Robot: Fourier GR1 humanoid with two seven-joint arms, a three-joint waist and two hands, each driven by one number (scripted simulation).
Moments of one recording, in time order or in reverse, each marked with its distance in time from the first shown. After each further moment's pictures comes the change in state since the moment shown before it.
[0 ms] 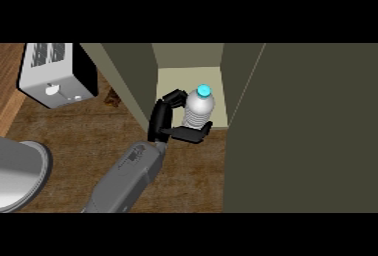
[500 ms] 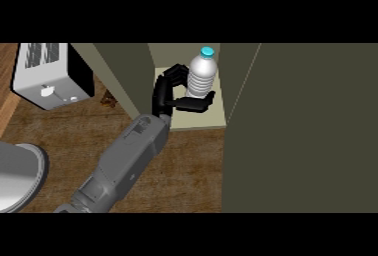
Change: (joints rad) left arm -0.254 0.000 0.048 0.230 0.112 0.083 0.062; right arm 0.008 -0.009 -0.068 0.009 -0.017 0.042 -0.039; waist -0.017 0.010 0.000
